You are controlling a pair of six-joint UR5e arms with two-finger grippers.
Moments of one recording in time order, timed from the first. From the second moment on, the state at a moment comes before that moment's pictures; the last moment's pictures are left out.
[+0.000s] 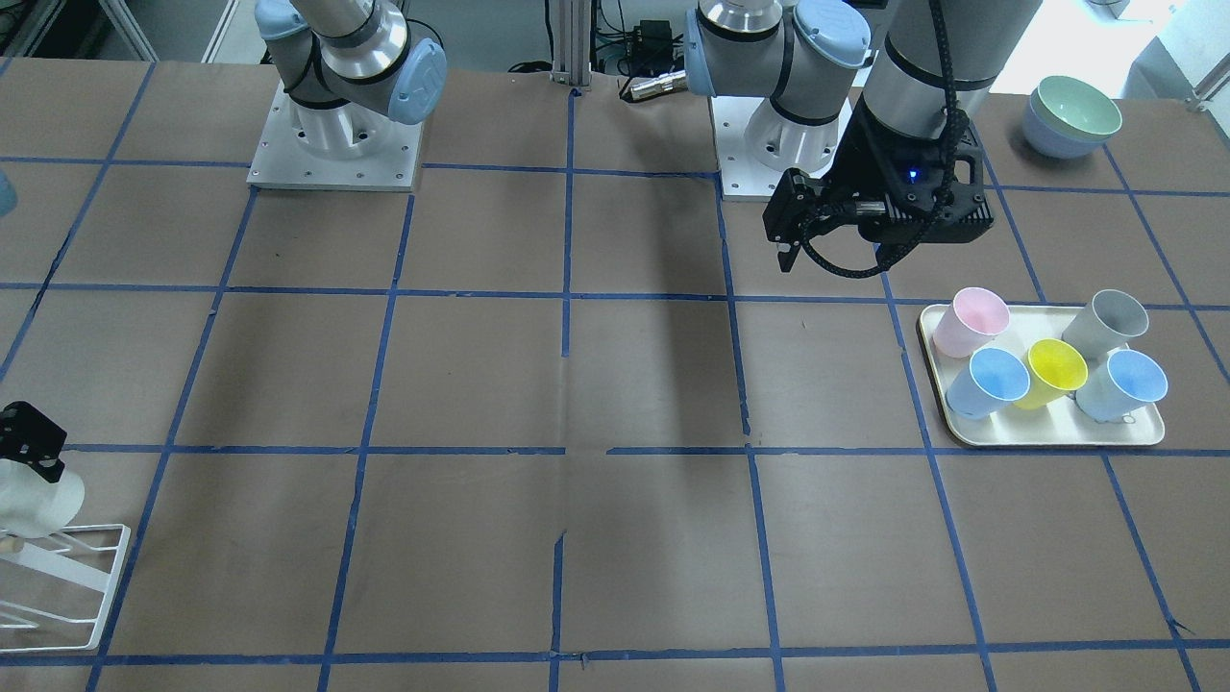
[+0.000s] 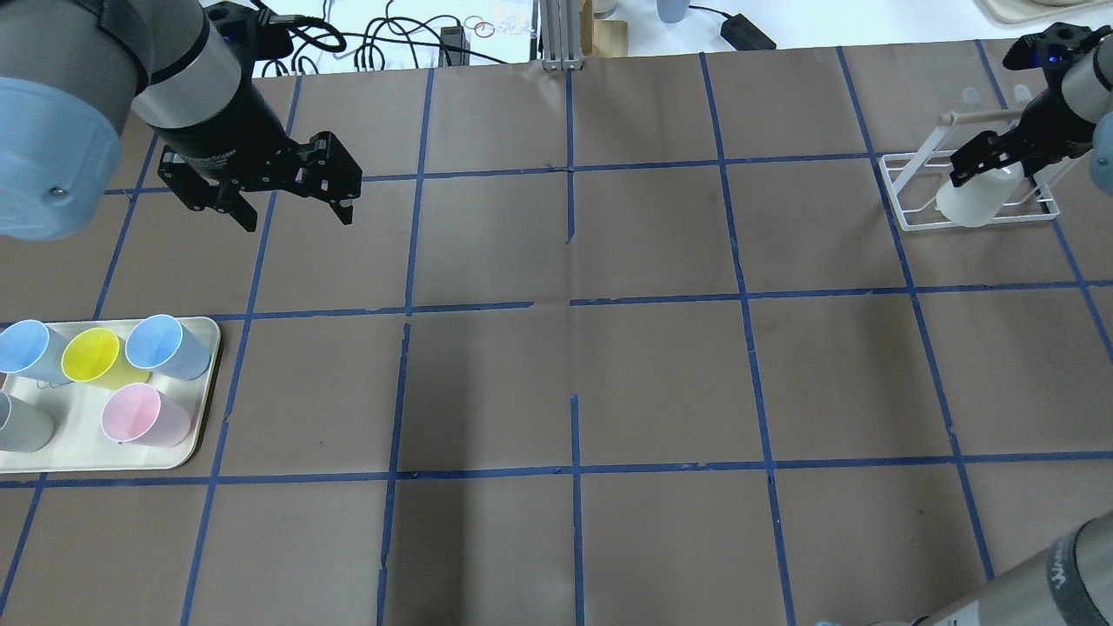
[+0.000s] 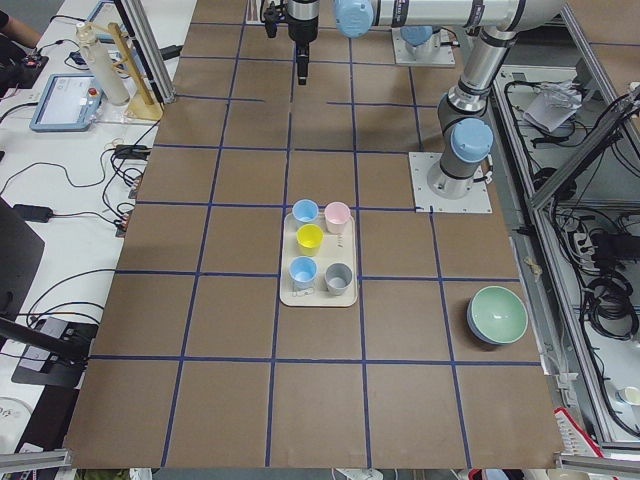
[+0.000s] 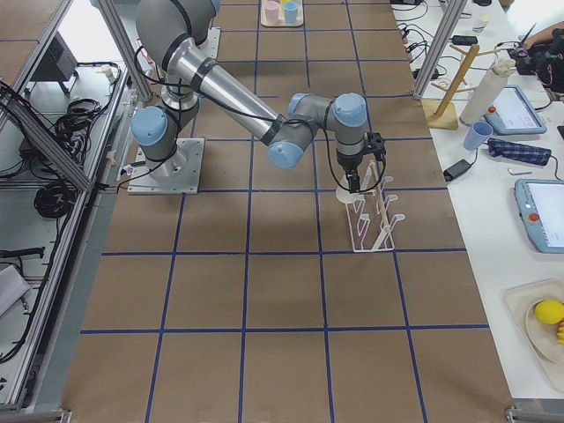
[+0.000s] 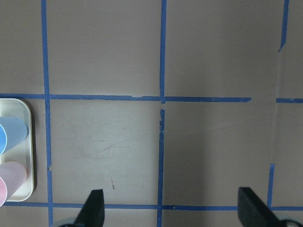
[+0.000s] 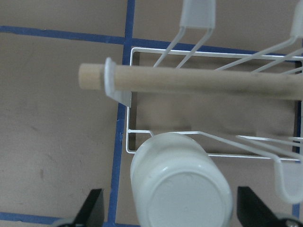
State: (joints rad) left arm -1.56 -1.56 -1.61 -1.50 1.57 -0.02; right arm 1.08 -1.21 1.66 -2.20 -1.48 -0.59
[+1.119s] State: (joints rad) left arm -1.56 -1.56 -1.61 -1.50 1.57 -0.02; right arm 1.08 -1.20 1.66 -2.19 -1.49 -0.59
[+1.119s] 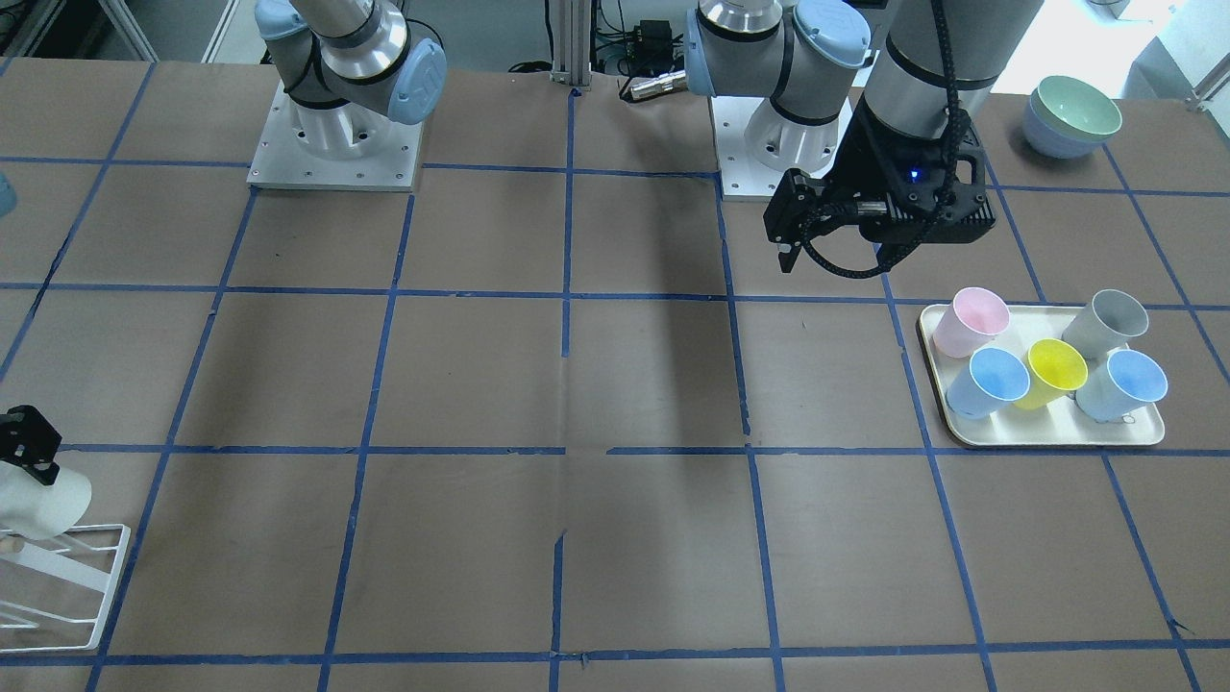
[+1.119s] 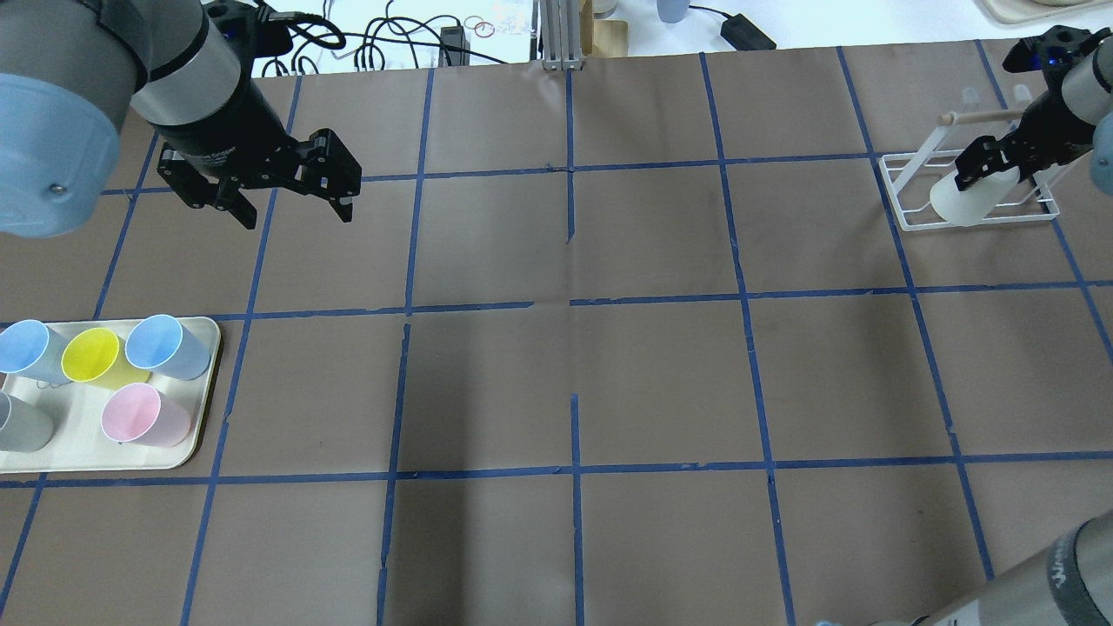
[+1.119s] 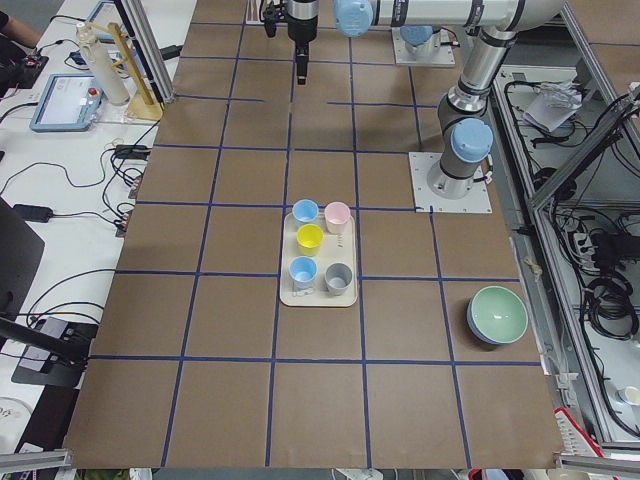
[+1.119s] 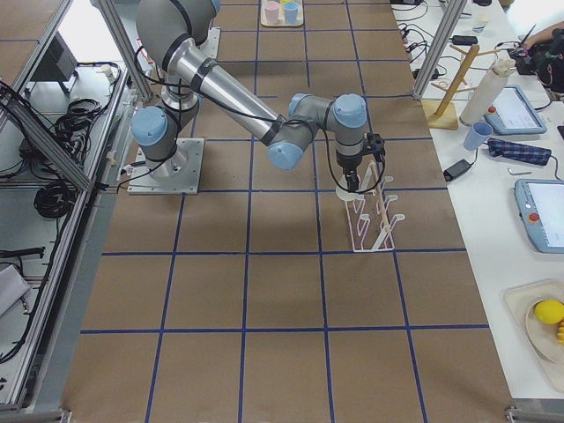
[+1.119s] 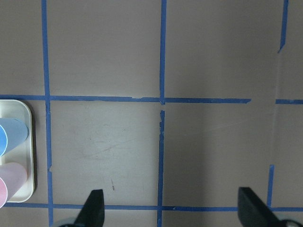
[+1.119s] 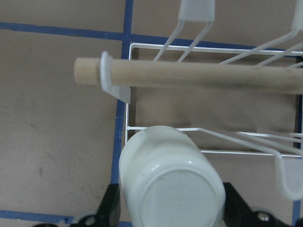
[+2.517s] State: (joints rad) left arm -1.54 -1.55 -1.62 -1.52 1.55 0.07; right arm 1.08 -1.25 1.61 -2.14 -1.53 -0.59
